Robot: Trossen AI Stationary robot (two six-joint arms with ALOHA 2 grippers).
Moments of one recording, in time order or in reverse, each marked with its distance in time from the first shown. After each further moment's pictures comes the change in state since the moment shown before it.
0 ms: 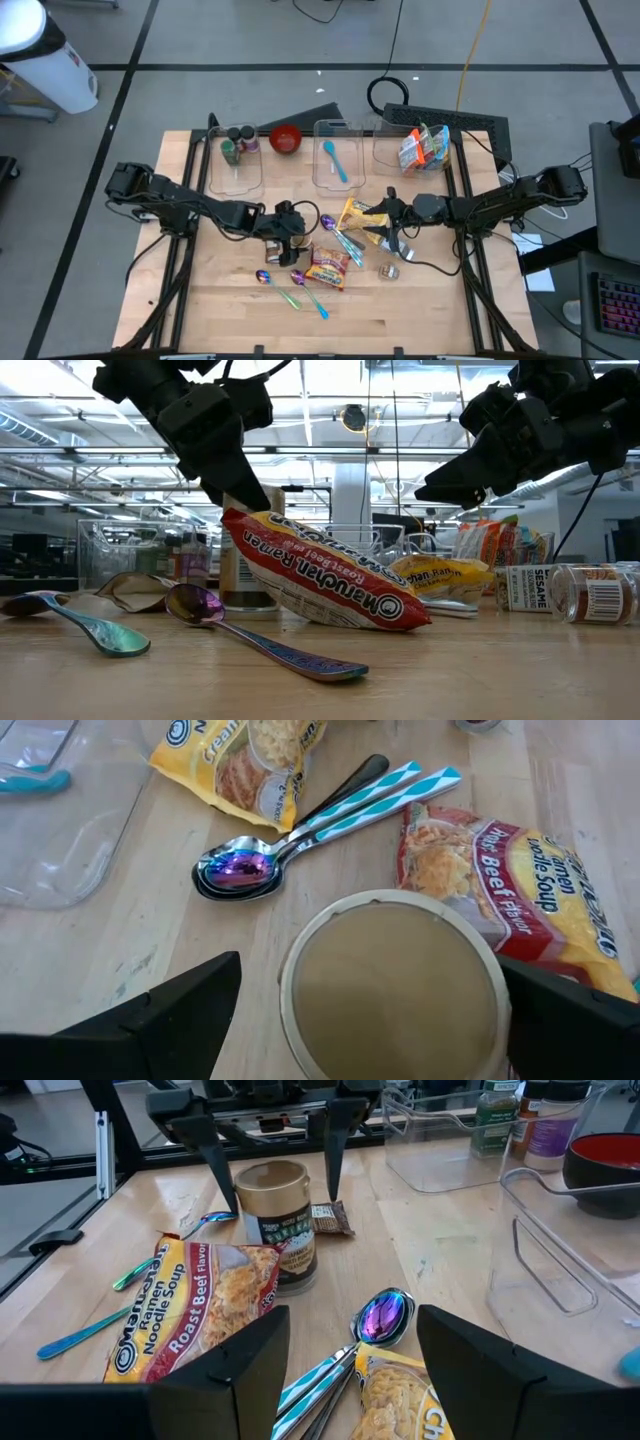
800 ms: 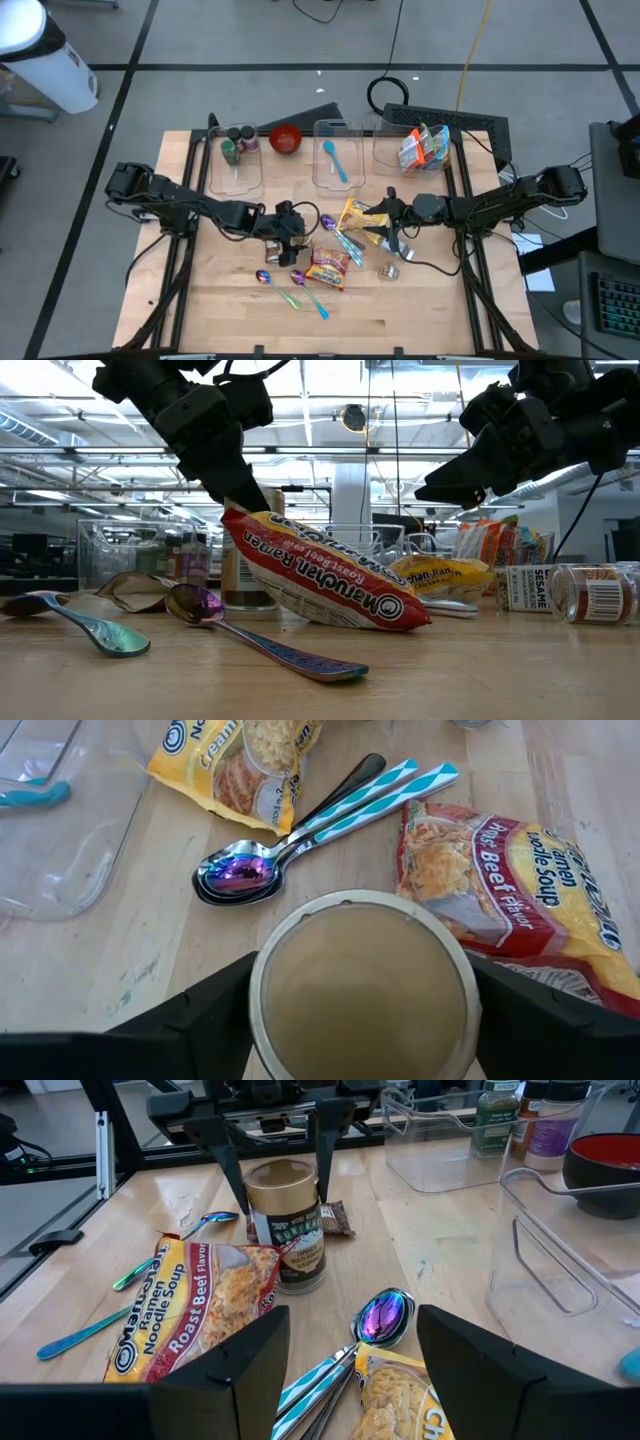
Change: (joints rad) left arm 0.000 0.000 0.000 0.004 -0.002 0.039; right arm 0.000 0.000 0.000 0.000 0.000 0.000
